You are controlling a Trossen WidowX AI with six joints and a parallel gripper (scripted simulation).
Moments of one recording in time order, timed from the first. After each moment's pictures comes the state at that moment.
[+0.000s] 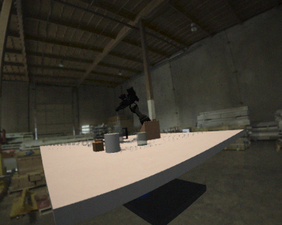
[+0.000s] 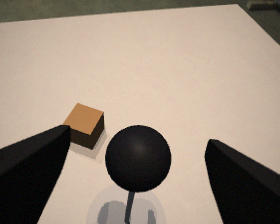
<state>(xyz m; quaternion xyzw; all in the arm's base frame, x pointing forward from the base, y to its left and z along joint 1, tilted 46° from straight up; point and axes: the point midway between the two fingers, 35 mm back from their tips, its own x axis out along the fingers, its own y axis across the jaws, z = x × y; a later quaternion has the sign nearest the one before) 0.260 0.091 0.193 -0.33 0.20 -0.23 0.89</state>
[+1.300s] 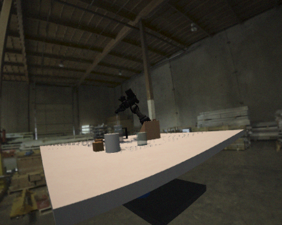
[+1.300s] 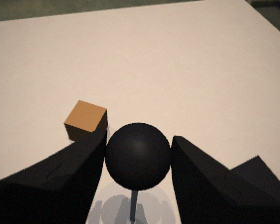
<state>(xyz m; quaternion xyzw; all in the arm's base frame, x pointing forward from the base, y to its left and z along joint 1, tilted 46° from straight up) 0.265 0.079 0.176 -0.32 0.20 -0.24 0.90</state>
